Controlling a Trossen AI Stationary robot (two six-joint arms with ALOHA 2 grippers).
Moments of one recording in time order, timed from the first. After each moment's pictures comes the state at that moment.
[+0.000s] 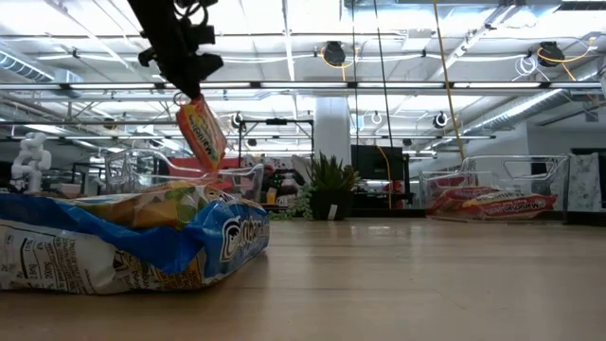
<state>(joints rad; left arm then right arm) 0.34 1.23 1.09 -0.76 -0.72 -0.26 0.80 0.98 0.64 0.20 0.63 0.15</state>
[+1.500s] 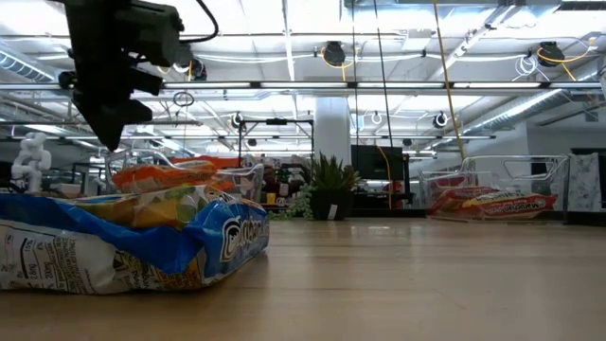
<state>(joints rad) 0.09 1.26 0.86 -1.31 -0.61 -0.91 0.74 1.01 0.64 0.19 0.58 0.27</state>
